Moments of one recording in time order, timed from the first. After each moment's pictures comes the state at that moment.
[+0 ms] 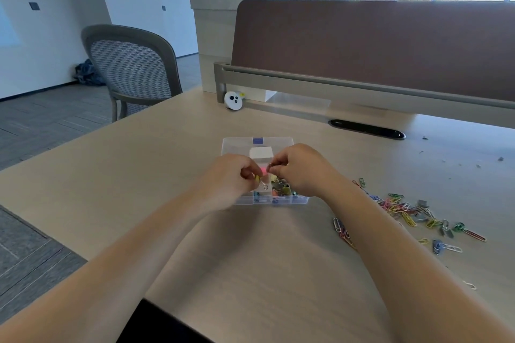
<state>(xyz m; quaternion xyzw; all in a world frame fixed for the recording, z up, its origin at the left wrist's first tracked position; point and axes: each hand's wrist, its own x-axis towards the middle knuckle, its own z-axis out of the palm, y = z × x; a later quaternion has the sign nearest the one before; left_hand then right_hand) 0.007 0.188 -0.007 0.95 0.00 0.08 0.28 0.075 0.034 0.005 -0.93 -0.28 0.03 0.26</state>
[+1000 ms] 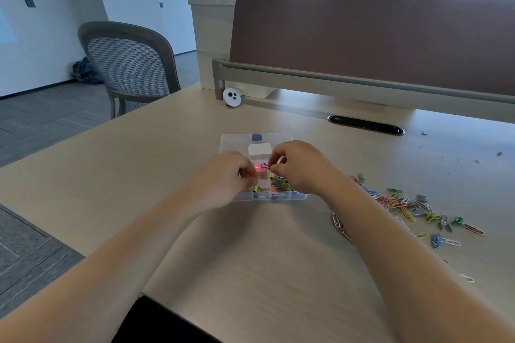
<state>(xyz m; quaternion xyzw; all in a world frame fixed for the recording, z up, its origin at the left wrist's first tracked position) 0.007 0.195 -0.011 0.97 -0.04 0.09 0.22 0.075 0.034 0.003 -0.93 -0.27 0.02 0.24</state>
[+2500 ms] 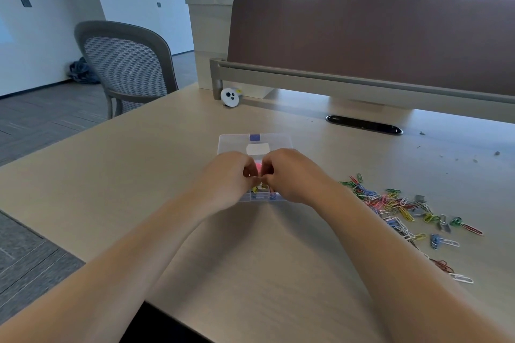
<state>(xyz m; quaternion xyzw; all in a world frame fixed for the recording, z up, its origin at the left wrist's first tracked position) 0.010 0.181 -0.008 0.97 0.01 0.10 0.20 0.066 0.044 -0.007 -0.94 -0.30 0.00 0.18</state>
